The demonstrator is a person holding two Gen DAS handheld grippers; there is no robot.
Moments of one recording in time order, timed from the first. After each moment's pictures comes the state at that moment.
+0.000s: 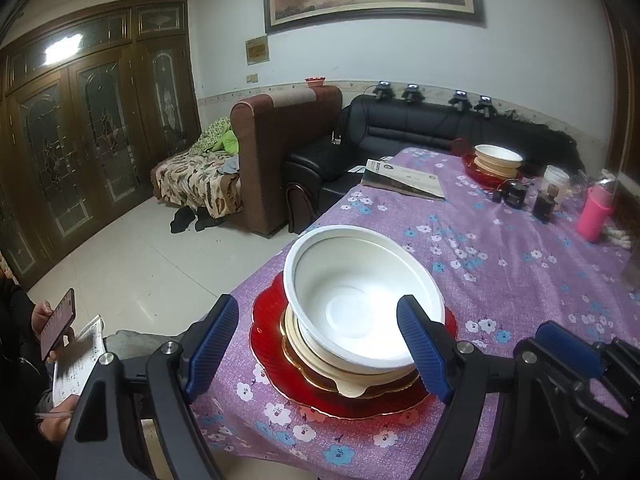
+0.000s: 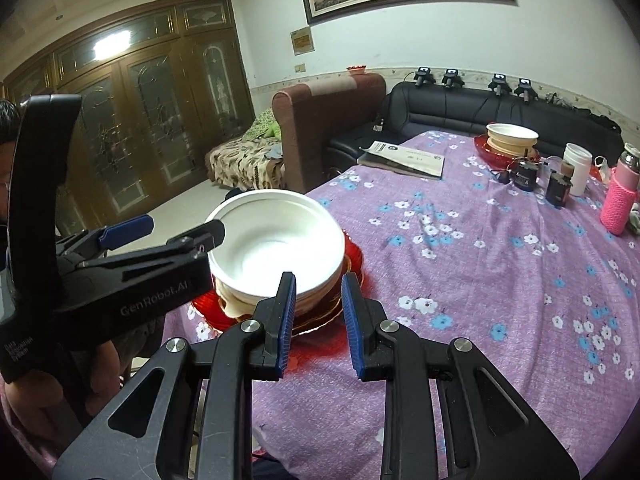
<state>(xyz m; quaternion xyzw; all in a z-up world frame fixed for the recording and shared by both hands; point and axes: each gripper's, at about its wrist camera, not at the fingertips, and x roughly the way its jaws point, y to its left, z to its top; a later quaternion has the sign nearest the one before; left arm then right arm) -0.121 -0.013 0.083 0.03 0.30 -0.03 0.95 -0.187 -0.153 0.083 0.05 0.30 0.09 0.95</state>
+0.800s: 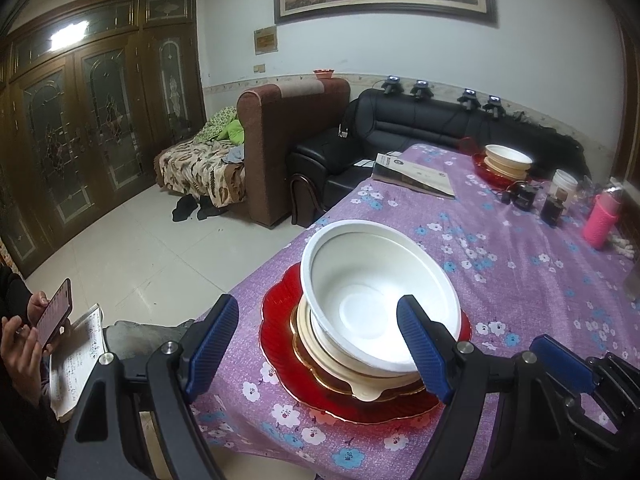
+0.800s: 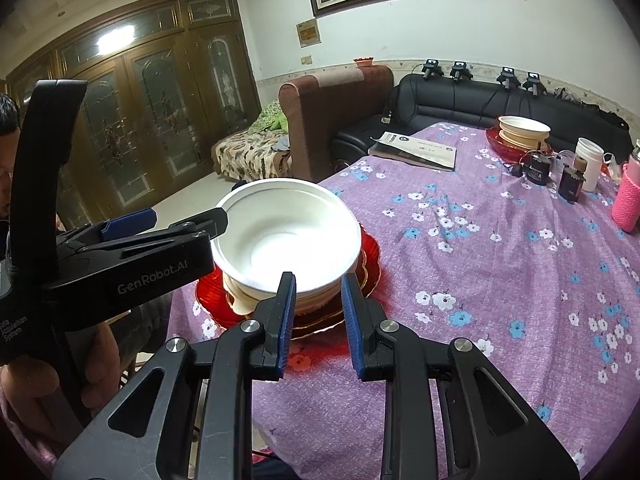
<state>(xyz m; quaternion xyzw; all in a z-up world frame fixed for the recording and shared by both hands) -0.112 0.001 0.078 0.01 0.31 -0.02 0.95 -0.176 -0.143 0.072 0.05 0.31 0.10 0.94</state>
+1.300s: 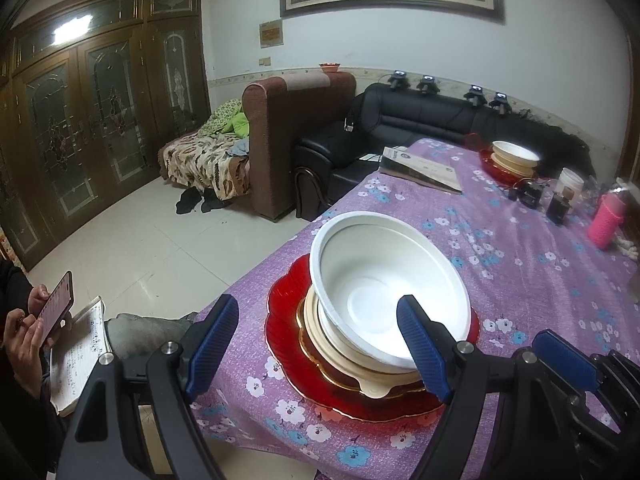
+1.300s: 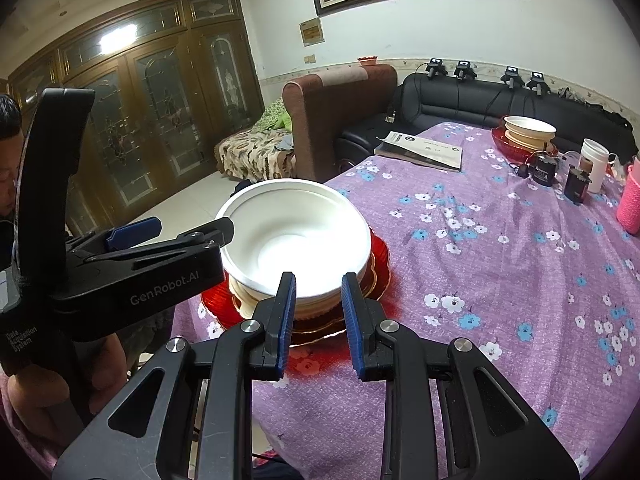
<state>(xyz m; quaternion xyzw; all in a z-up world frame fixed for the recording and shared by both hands) -0.109 0.008 0.074 0.01 0.32 -0.02 0.95 -0.172 -0.136 0.072 0.05 0.31 0.11 0.94</state>
